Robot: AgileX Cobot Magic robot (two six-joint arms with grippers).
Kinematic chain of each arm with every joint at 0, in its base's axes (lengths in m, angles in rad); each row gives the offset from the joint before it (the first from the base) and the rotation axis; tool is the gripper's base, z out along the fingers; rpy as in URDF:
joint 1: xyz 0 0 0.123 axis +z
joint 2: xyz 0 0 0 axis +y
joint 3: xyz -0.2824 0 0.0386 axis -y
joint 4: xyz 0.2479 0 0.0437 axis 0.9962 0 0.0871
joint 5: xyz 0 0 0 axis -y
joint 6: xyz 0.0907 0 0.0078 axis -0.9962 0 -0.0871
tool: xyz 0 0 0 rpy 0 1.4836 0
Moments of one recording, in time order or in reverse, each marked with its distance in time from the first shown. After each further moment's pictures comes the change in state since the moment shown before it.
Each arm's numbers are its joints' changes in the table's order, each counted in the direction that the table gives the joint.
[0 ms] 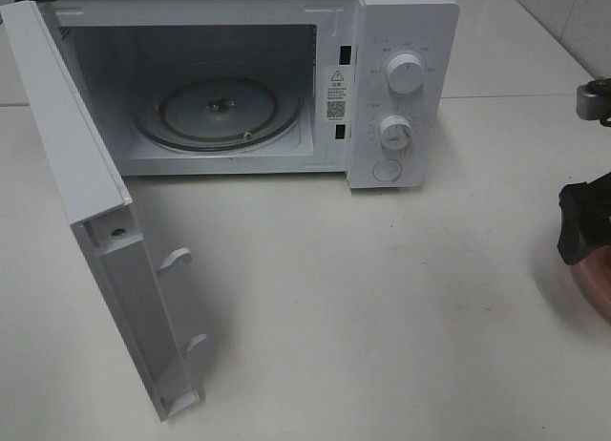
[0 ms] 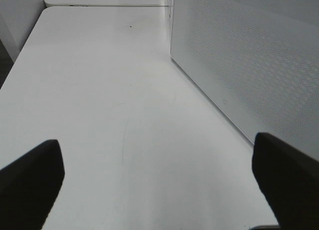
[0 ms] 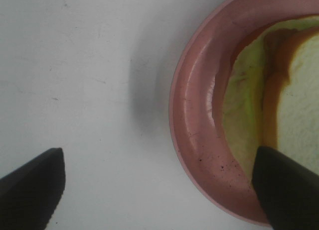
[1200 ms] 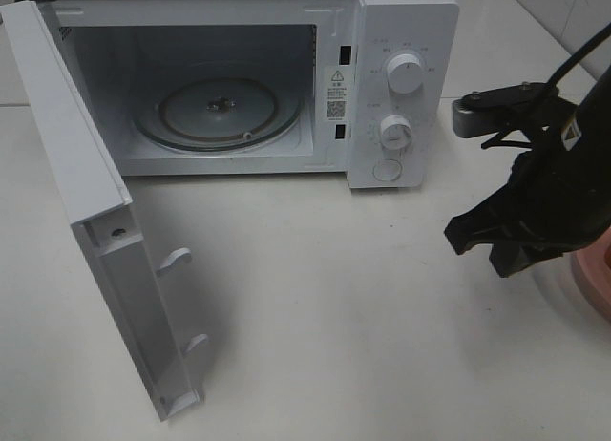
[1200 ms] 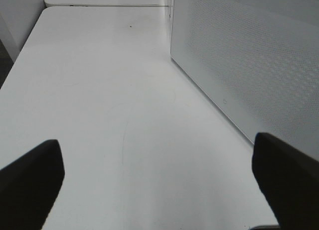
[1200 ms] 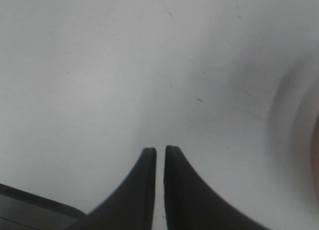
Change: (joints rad) left arm 0.000 0.000 0.000 0.000 0.000 0.000; right arm 0.365 0.003 0.000 0.071 0.020 -0.121
